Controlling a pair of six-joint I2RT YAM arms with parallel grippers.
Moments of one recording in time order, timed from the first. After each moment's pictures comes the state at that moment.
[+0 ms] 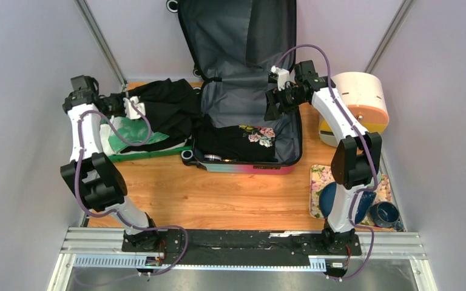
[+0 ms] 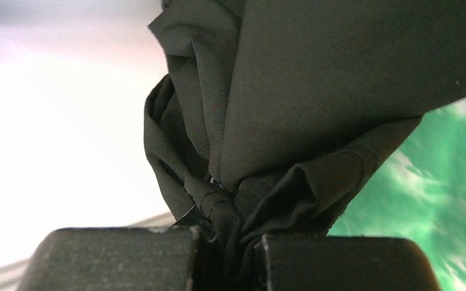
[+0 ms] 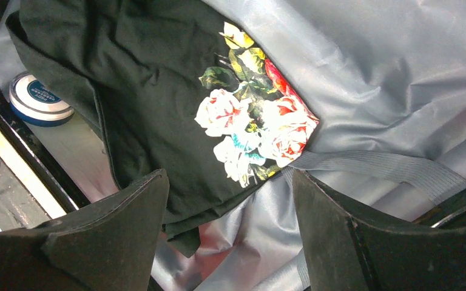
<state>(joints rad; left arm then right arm) 0.38 1.66 1.61 -0.92 0.90 1.97 0.24 1.93 1.83 -0.87 -0.55 -0.22</state>
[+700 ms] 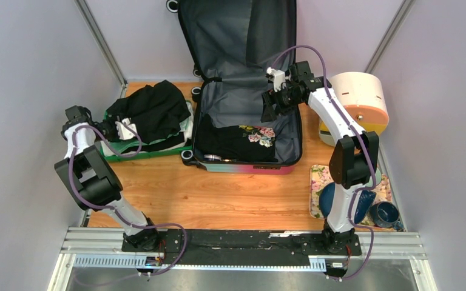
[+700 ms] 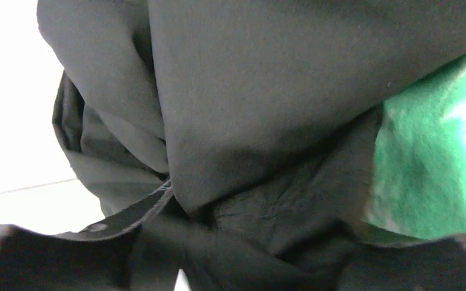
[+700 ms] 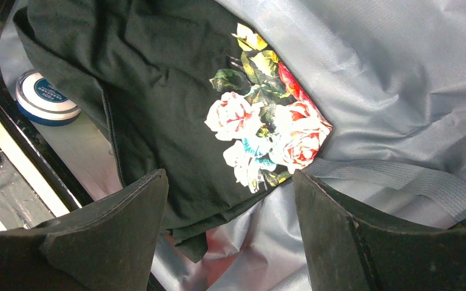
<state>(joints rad) 0.58 1.70 1.27 -0.70 0.92 2.04 0.26 1.95 1.84 -0.88 -0.55 -0.22</state>
